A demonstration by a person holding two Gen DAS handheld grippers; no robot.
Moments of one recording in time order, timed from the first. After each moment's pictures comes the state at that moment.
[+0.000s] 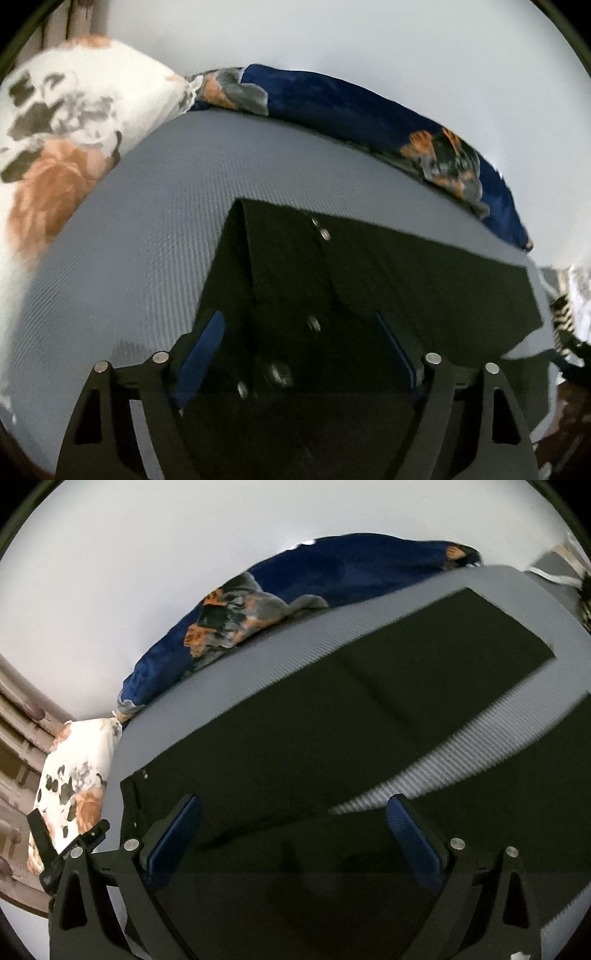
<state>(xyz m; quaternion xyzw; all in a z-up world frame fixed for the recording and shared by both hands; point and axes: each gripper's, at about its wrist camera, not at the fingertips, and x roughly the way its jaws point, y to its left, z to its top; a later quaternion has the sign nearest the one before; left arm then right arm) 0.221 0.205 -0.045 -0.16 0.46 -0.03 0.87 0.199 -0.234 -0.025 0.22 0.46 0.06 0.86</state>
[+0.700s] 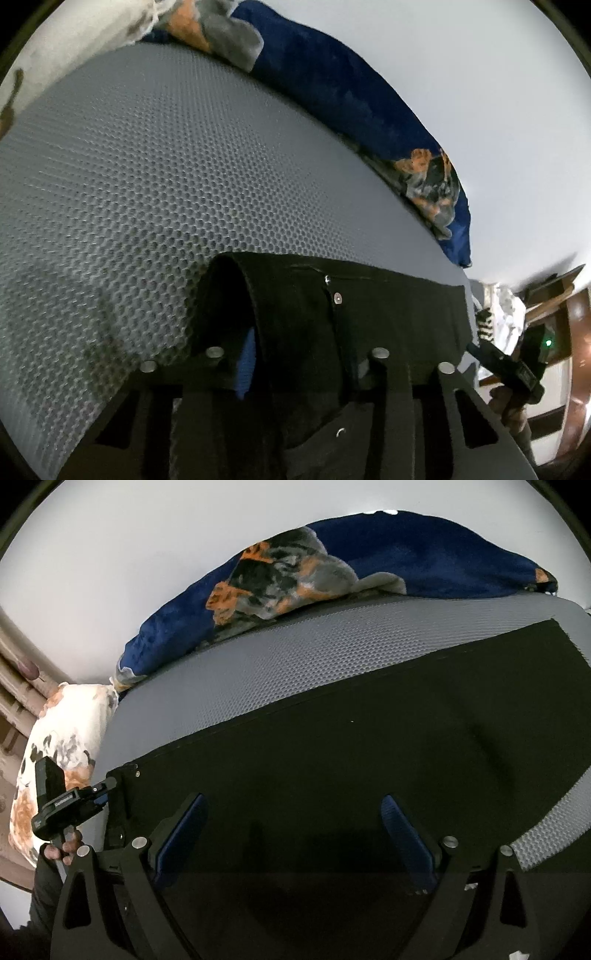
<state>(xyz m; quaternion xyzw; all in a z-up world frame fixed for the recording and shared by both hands) 0.329 0.258 -0.115 -0.29 0.51 -0.18 0.79 0.279 -0.171 -0.055 0.17 0.50 0.10 0.84</state>
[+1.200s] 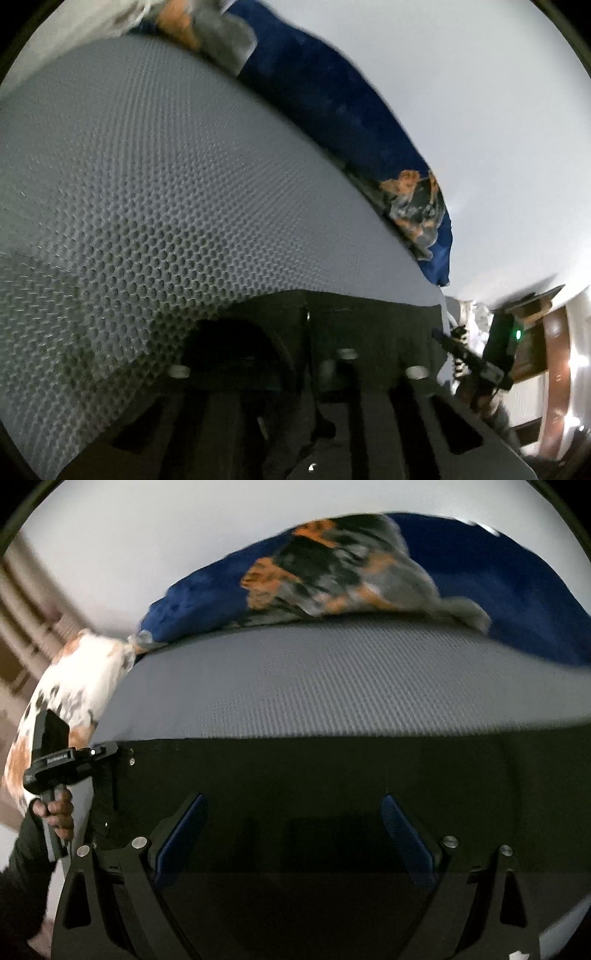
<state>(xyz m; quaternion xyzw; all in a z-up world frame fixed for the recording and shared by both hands) 0.348 0.251 -0.098 -0.33 0.47 -0.20 0.79 0.359 -0.153 -0.059 0.05 0.51 0.23 0.83</state>
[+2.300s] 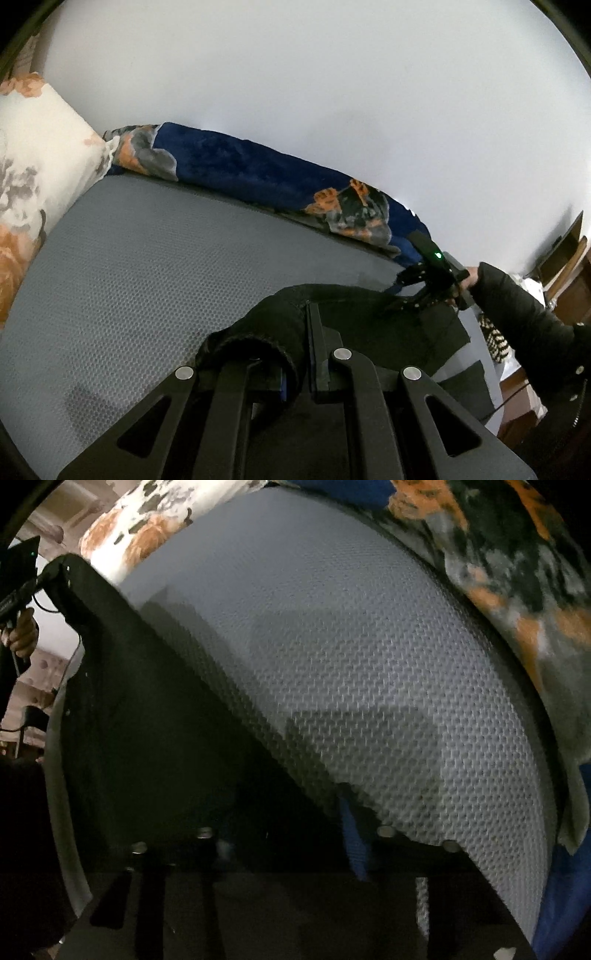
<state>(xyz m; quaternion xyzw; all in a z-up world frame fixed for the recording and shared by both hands) 0.239 0.185 0.040 -0.19 0.39 -0.16 0.89 0.444 -0.160 -0.096 -0.25 0.58 0.49 0.60</state>
